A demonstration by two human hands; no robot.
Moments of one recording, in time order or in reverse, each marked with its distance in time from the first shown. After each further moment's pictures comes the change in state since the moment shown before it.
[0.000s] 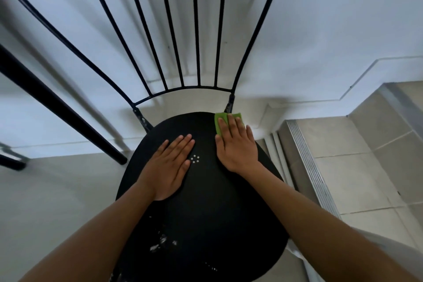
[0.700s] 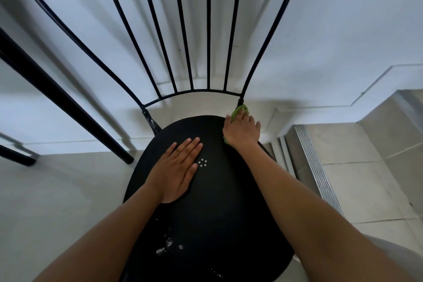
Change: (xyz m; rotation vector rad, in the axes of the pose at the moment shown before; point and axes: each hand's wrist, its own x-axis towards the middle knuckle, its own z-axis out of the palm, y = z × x) left_hand -0.001 0.000 -0.003 -0.028 0.018 0.014; right_hand 0.064 -0.014 -0.009 0.099 -0.080 0.327
